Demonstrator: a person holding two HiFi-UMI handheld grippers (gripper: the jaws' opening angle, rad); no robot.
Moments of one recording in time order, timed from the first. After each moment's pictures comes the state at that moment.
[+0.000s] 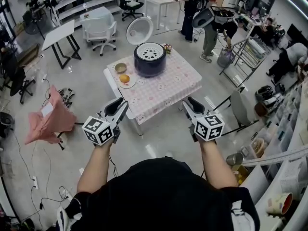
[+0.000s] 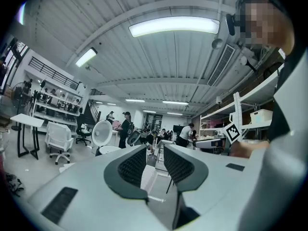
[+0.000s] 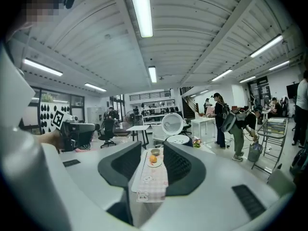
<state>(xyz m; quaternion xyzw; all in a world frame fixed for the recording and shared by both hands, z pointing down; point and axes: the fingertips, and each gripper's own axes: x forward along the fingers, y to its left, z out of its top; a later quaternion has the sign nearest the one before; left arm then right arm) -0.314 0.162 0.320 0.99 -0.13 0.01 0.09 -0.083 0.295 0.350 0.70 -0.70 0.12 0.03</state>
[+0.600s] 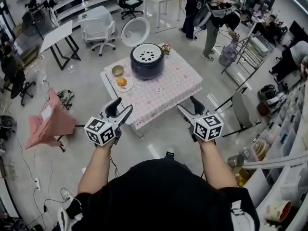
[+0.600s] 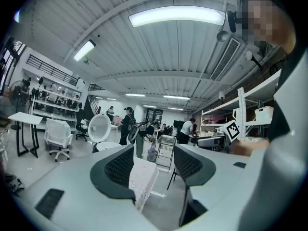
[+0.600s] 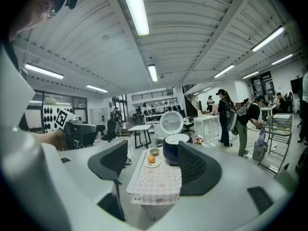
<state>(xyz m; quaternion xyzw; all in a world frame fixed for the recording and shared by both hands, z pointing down) -0.251 0.134 0.345 0.99 -0.13 0.04 0.10 -0.033 0.261 0.374 0.68 -0.72 0.13 0.02</state>
